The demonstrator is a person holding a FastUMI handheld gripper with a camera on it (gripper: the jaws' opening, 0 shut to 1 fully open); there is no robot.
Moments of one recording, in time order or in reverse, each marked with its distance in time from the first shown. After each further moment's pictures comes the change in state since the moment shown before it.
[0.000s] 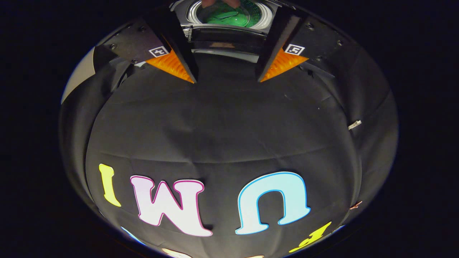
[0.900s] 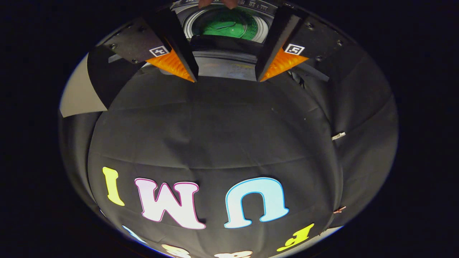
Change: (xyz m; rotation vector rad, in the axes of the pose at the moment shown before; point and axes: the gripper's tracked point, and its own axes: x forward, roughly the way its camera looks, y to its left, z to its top) arm -0.009 0.005 -0.004 -0.040 -0.016 0.069
